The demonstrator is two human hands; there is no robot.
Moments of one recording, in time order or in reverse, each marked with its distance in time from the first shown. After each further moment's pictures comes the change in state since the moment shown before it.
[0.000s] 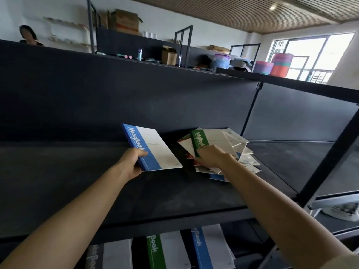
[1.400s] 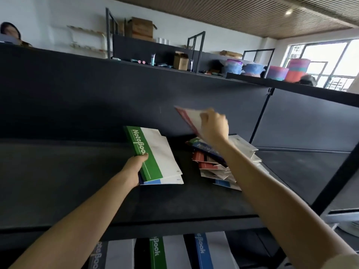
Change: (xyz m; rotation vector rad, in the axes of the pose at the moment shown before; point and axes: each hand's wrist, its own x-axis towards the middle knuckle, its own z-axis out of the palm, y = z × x) left_hand -0.015 -0.009 -0.004 0.050 0.149 -0.029; right_hand 0.007 -0.010 -0.077 0.696 0.774 0.277
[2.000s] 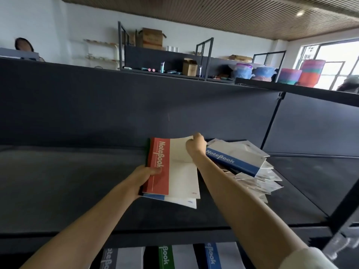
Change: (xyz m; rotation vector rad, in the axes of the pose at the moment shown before) left_hand -0.008 0.000 -0.017 0.301 -0.173 0.043; right_hand -0.013 -0.024 0.077 0.339 -0.316 0.435
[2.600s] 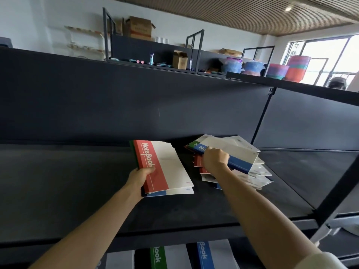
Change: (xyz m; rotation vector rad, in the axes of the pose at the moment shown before) left_hand 0.034 -0.021 0.018 -0.231 0.122 -0.041; right_hand 0.013 0.083 -0.039 -1.124 0.011 -0.121
